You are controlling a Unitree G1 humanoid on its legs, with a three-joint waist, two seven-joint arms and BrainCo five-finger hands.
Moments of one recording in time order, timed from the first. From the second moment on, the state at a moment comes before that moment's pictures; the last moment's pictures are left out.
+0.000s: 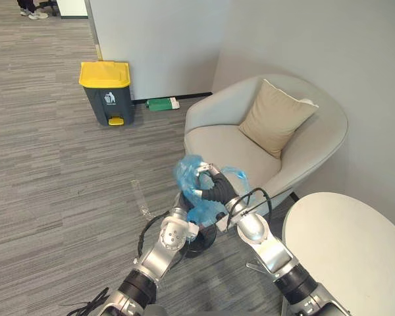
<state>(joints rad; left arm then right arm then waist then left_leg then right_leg) -0.13 0.14 -0.38 0.17 0.19 -0.10 0.28 -0.23 -0.26 0.43 -0.02 -0.18 -0.15 -0.08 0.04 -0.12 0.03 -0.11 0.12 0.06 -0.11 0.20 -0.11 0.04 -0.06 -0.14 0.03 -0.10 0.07</state>
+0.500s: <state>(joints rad) 0.05 0.14 -0.22 0.04 0.17 -0.10 0.28 0.02 -0.27 0.09 -0.19 -0.34 -0.18 -0.21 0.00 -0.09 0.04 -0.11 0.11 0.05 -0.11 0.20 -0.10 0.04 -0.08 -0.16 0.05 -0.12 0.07</state>
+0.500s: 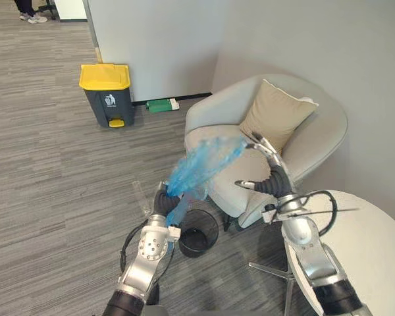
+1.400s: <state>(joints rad) 0.19 0.10 0.05 0.56 -0.05 -0.10 0.19 0.18 -0.01 -0.23 0.75 0.05 -0.11 -0.17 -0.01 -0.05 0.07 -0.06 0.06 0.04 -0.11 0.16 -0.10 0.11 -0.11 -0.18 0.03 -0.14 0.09</state>
